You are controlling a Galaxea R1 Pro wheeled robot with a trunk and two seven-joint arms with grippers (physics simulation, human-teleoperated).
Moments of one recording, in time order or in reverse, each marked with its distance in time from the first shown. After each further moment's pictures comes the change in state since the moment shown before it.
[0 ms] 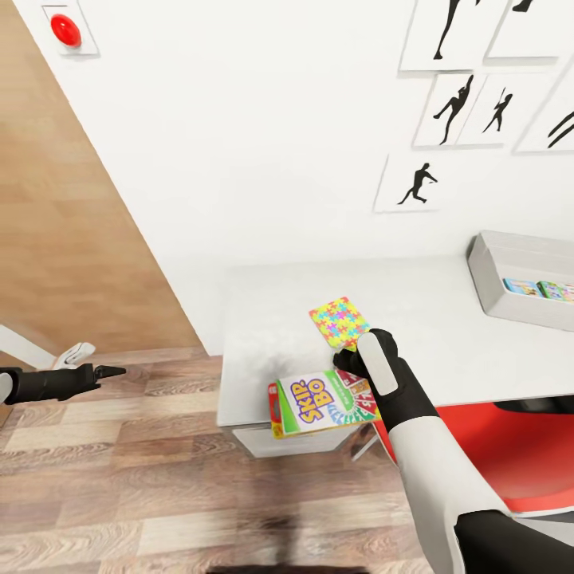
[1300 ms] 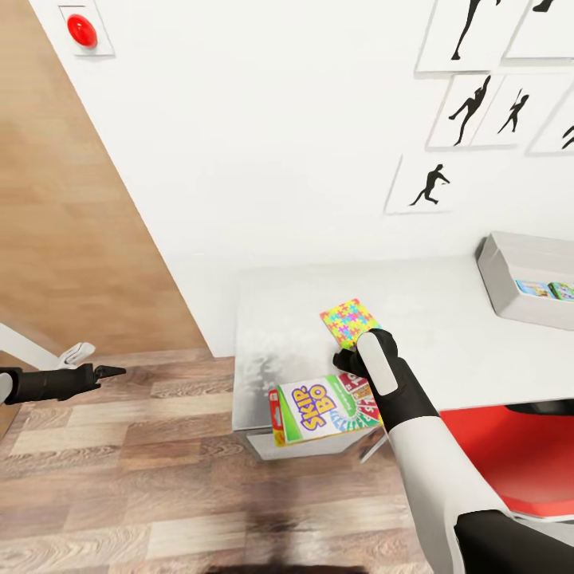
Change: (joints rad) left arm 0.000 0.000 0.000 0.000 0.000 0.000 0.000; right arm 0.000 0.000 0.000 0.000 0.000 0.000 0.000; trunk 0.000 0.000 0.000
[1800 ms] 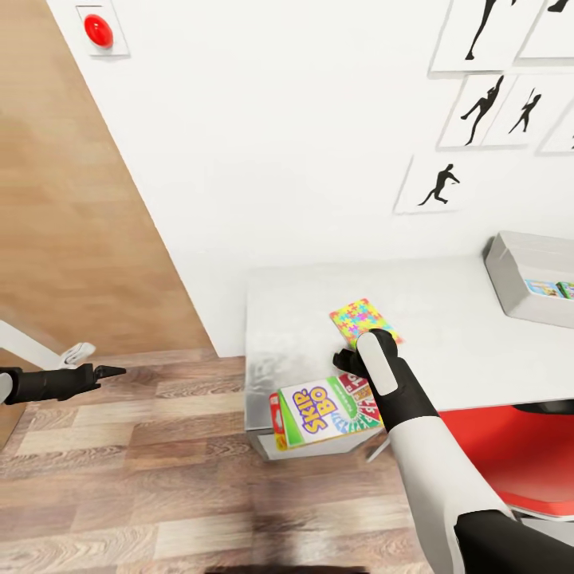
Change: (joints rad) left arm 0.000 0.000 0.000 0.000 0.001 0.000 0.000; right arm 0.000 0.000 0.002 0.000 0.000 0.000 -0.001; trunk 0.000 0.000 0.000
